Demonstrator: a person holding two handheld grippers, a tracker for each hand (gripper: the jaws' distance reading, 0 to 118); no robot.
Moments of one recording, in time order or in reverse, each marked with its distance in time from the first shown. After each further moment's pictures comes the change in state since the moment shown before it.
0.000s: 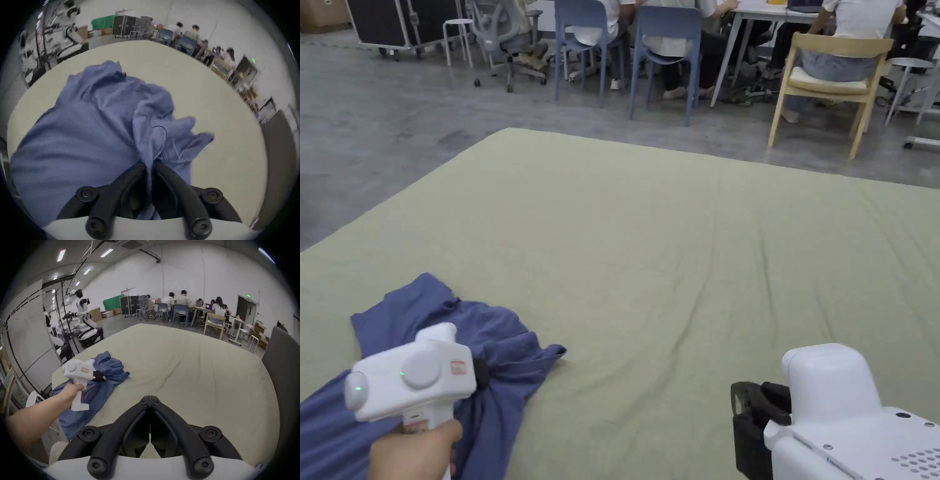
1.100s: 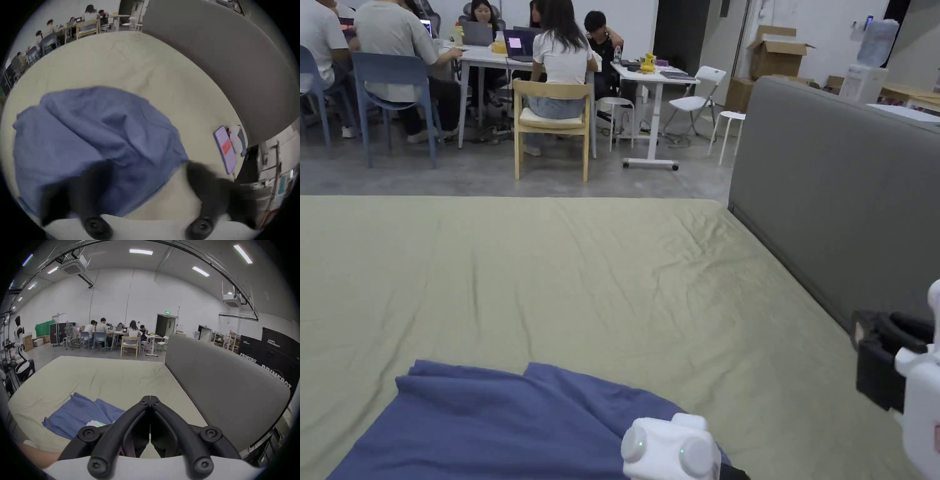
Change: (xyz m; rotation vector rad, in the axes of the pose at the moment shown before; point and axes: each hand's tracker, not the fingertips) left arm 0.568 -0.441 0.109 -0.489 -0.571 -0.854; right arm 0.209 -0.076 0.354 0.209 -0.698 -0.139
